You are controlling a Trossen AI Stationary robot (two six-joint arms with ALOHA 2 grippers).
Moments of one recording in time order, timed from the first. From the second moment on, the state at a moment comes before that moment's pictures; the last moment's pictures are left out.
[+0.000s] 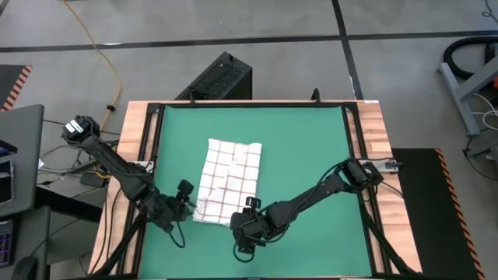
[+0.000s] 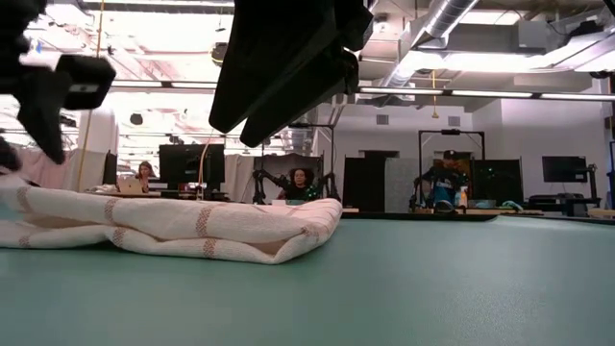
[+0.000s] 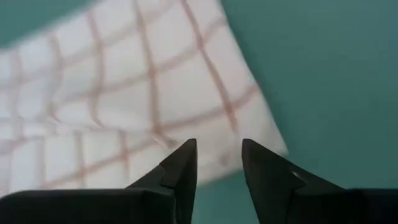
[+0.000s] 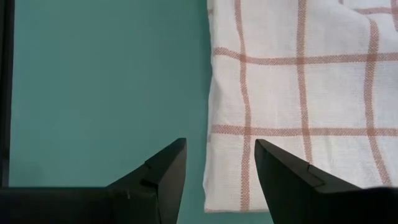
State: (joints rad) left arm -0.75 1.11 0.49 -0.30 -0.43 -0.05; right arm 0.46 2.17 1.81 -0.65 0.32 0.53
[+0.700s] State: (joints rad) left arm -0.76 1.12 0.44 -0.14 -0.32 -0.04; right arm 0.46 2.17 1.81 -0.65 0.32 0.53
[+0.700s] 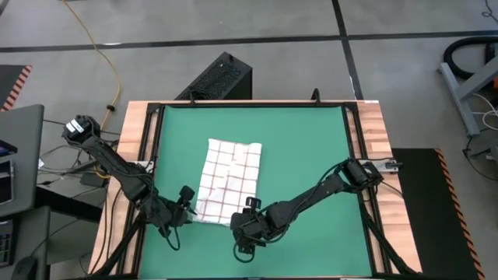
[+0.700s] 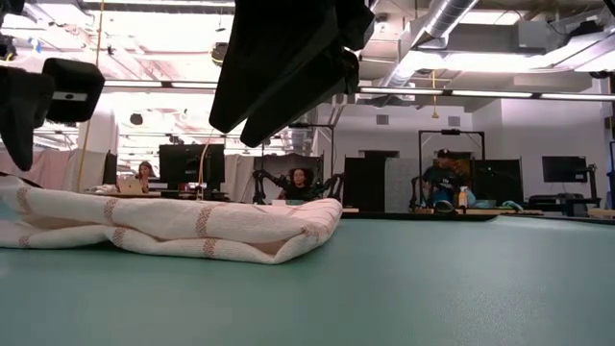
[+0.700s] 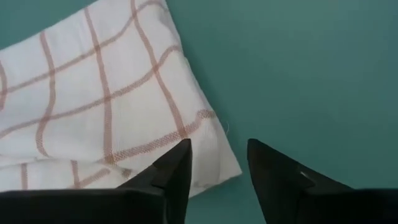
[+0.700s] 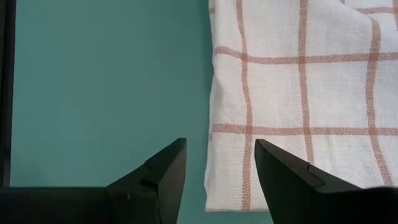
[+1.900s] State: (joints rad) left arm -0.76 1.44 0.49 -0.16 -0.37 -0.28; right arm 0.51 2.19 1.81 -0.66 0.36 0.39
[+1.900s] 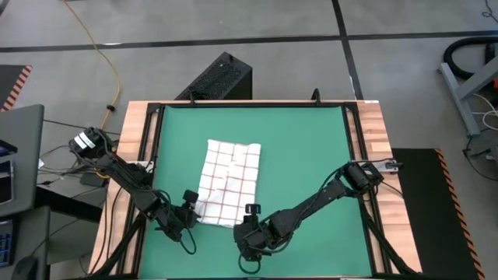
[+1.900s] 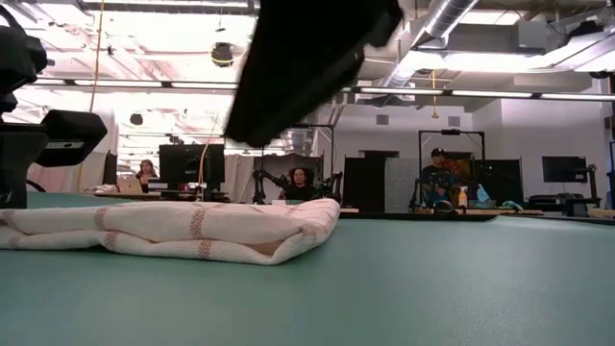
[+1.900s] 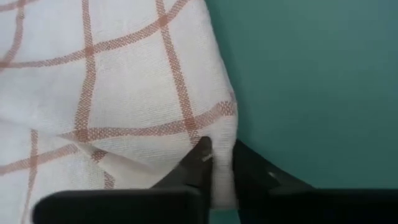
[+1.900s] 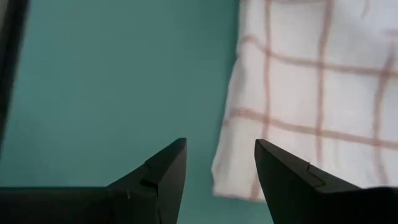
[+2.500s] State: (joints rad) left arm -0.76 1.44 0.48 -0.15 -0.37 -0.30; right arm 0.53 2.27 1.84 -0.71 0.37 0.47
